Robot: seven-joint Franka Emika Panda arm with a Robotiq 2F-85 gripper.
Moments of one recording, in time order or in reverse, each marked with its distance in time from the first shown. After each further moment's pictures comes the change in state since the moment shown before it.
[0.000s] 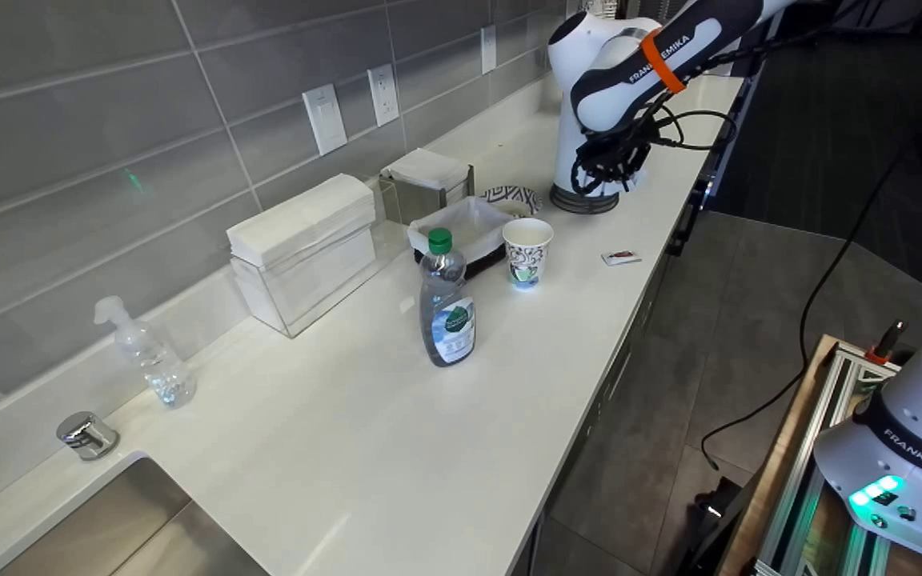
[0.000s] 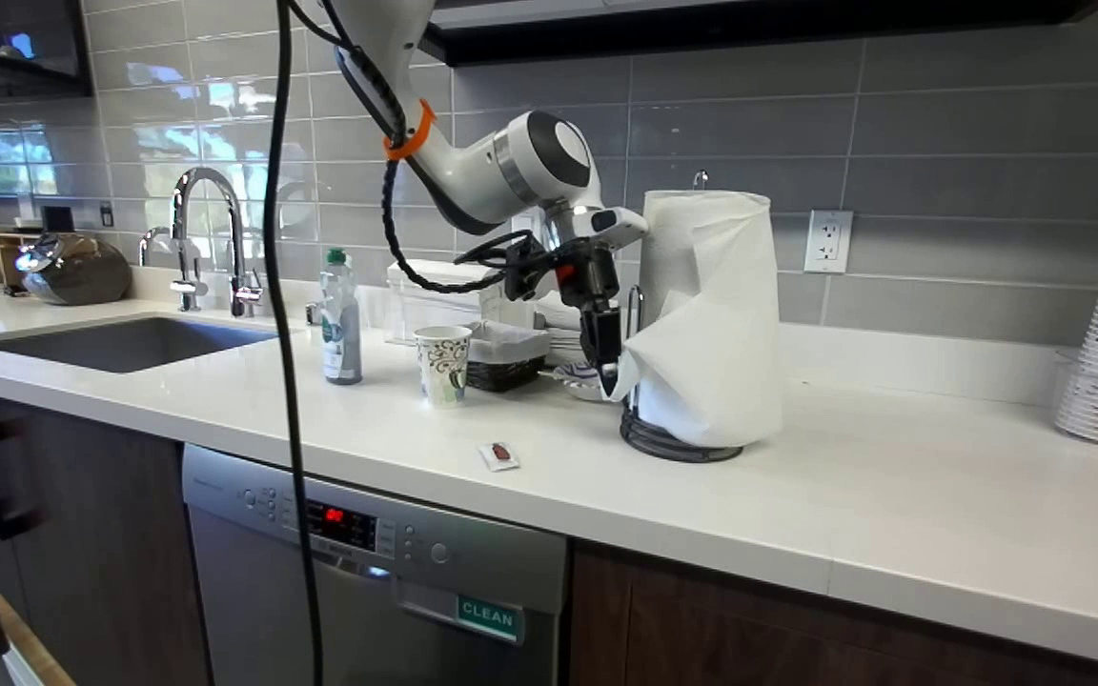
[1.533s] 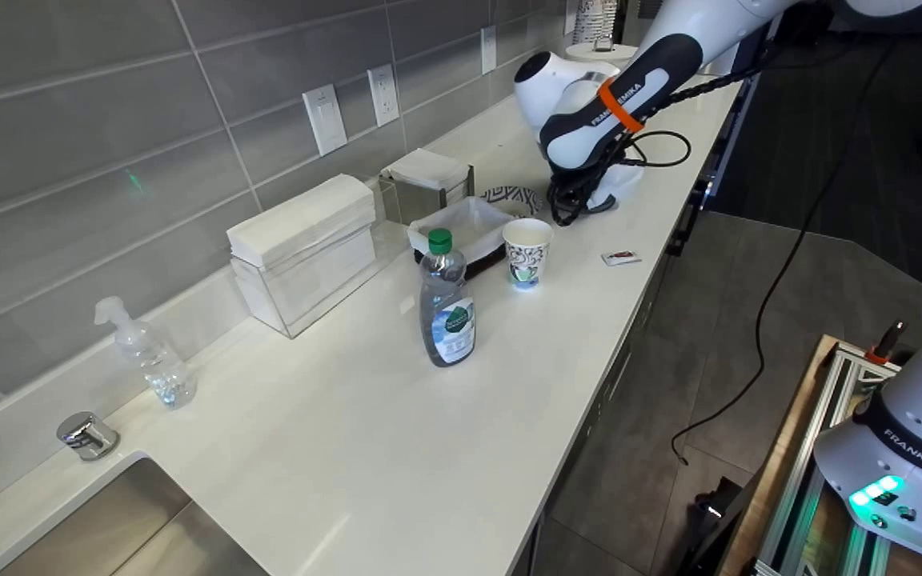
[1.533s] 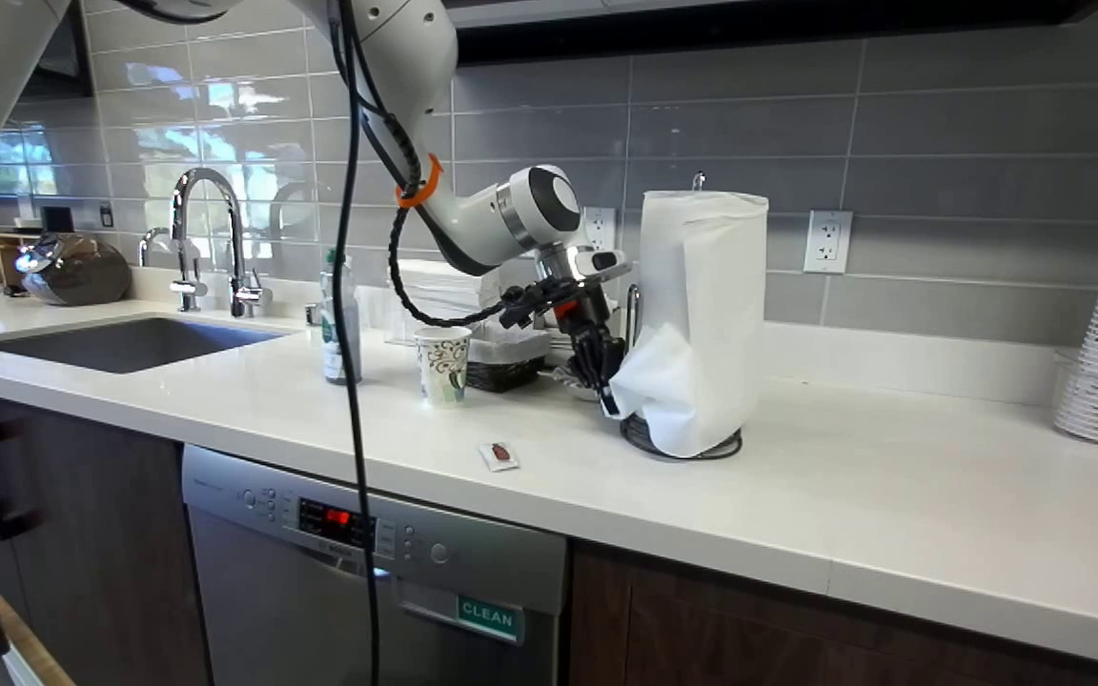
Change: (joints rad) arm 0.062 0.169 -0.005 0.107 -0.016 0.161 -0.206
